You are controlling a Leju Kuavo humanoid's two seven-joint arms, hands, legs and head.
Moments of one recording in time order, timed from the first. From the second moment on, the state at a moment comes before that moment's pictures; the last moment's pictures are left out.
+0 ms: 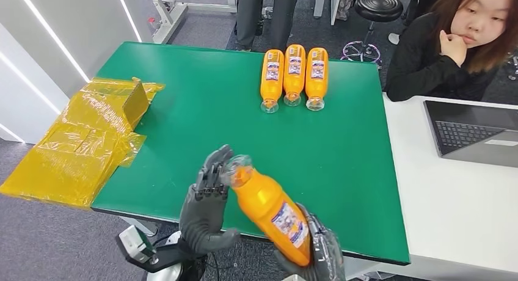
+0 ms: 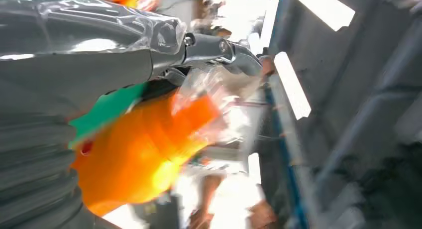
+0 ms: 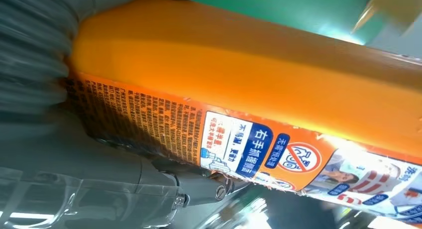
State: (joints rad) left arm 0.03 -0.16 -0.41 -1.42 0.03 -0.30 -0.70; right arm 0.05 -0.16 0.58 -1.44 0.74 -0.61 -0.49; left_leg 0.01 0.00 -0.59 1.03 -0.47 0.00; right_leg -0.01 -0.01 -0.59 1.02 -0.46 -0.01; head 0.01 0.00
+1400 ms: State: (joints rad) left arm -0.04 -0.12 -0.41 -1.24 0.02 -0.34 -0.70; right arm -0.10 -0.06 0.73 -1.24 0.74 -0.50 -0.45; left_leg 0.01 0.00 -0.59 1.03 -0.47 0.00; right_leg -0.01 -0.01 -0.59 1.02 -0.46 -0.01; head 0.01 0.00
